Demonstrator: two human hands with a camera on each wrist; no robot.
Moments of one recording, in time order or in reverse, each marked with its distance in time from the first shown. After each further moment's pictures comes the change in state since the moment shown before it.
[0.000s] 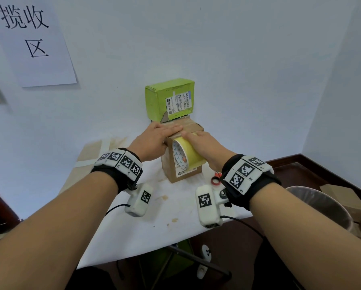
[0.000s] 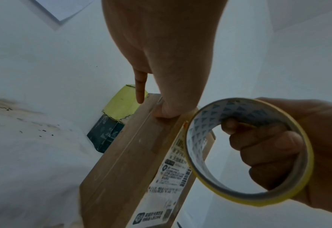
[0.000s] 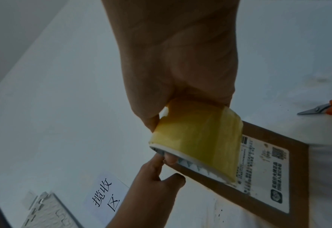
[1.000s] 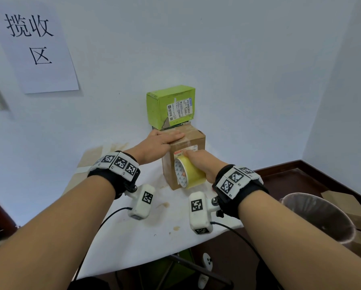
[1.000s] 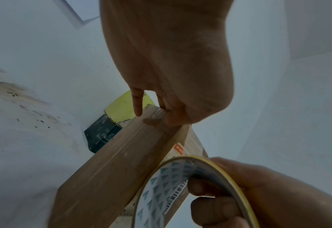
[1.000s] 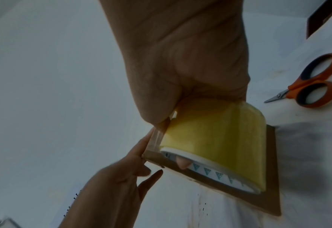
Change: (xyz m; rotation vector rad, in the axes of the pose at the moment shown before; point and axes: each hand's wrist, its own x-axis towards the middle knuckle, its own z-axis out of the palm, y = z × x) left_hand 0.002 0.003 -0.011 -0.240 -0.111 -0.060; right_hand 0.014 0.016 0.015 0.017 -0.024 0.216
